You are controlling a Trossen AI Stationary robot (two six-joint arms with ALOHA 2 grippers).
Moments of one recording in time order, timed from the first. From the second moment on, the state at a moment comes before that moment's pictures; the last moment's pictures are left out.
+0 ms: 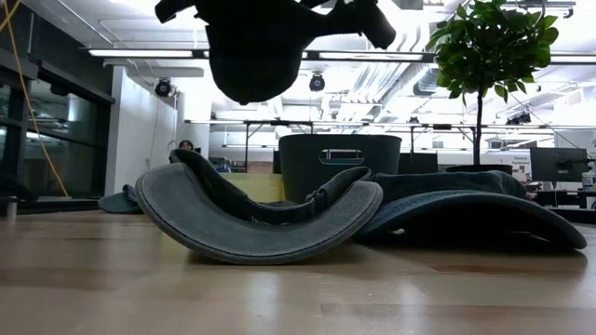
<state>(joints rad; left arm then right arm) -0.03 1.43 1.53 -1.02 -0.60 0.92 0.09 1.50 1.23 -0.10 0.54 -1.20</state>
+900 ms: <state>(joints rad) -0.03 1.43 1.53 -0.99 -0.61 0.91 0.10 1.51 1.23 -0.14 0.67 -1.10</state>
